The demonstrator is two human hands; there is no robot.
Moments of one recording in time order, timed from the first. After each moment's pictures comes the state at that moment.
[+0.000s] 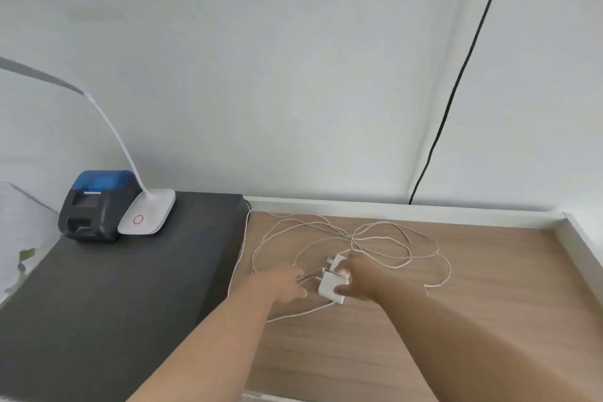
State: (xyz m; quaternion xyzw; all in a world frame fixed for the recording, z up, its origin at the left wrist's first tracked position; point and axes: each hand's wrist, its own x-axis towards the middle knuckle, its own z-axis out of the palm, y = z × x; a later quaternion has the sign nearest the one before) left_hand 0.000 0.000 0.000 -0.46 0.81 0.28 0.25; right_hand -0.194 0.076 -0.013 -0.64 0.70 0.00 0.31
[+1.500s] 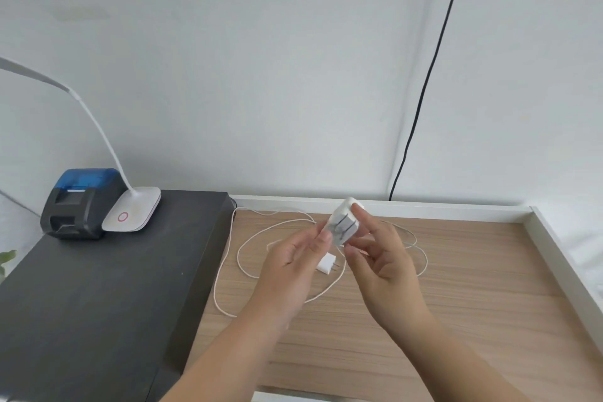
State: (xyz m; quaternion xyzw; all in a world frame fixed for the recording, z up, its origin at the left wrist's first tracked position) left_hand -0.033 0.125 0.148 -0.38 0.60 0.62 -0.32; right_hand -0.165 0.184 0.121 -0.45 0.54 -0.63 0.32
